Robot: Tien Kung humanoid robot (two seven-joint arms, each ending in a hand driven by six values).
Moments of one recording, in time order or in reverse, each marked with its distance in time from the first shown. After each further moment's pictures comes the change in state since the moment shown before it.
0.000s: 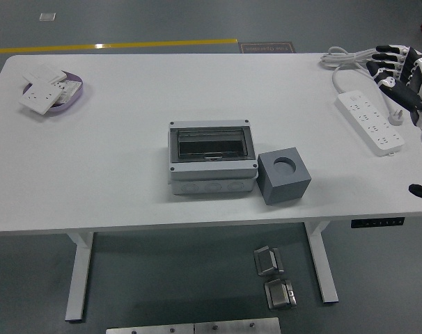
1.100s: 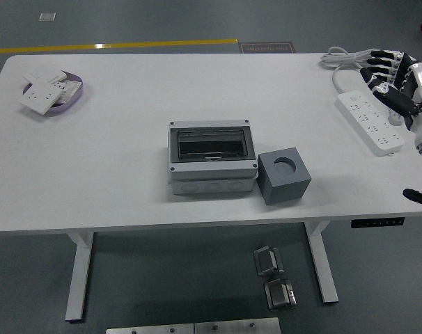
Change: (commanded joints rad) left arm 0.006 -0.003 -0.002 0.000 -0.003 0.003 0.004; right arm -0.001 0.002 -0.026 -0.022 0.018 -0.009 0.034
